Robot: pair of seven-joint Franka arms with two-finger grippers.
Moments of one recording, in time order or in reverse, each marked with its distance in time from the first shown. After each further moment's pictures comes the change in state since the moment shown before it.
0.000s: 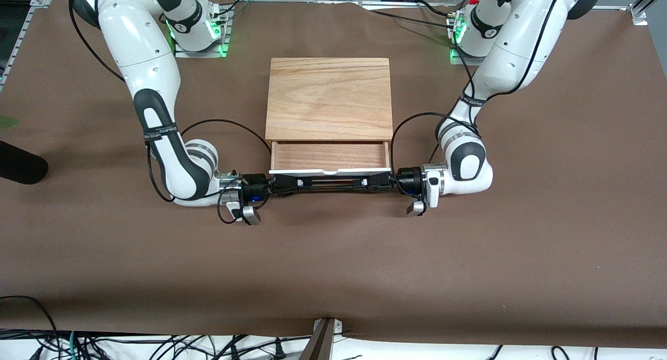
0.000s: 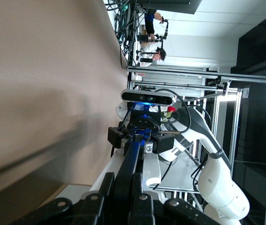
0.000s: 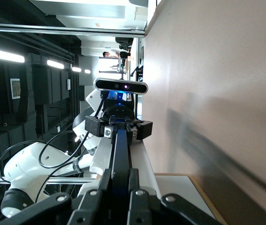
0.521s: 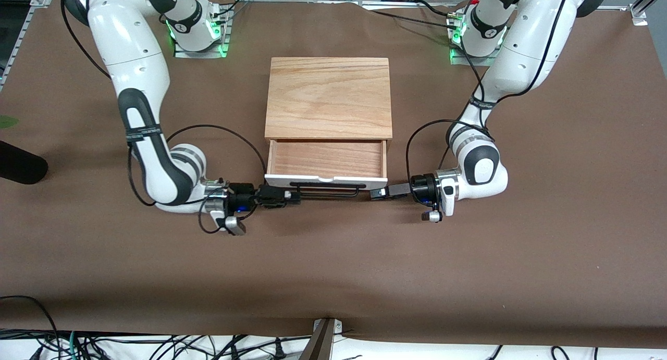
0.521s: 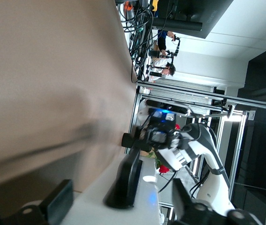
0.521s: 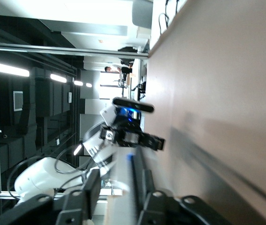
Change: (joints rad) left arm 0.019 -0.006 0.034 0.007 0.011 0.011 -0.099; right arm -0.053 -0.005 -0.010 0.072 0.009 0.008 0.049
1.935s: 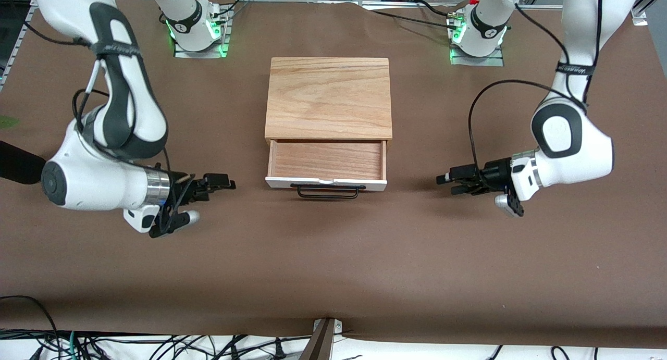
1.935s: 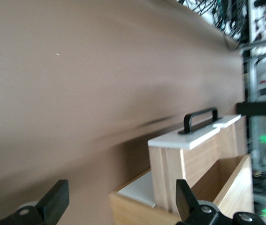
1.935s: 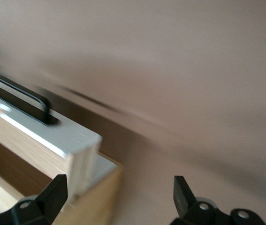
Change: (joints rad) left arm 0.153 -0.414 0.045 -0.175 0.851 0.176 -0.138; right arm 0.020 -0.290 -0.063 0.153 -1.318 -0.055 0.636
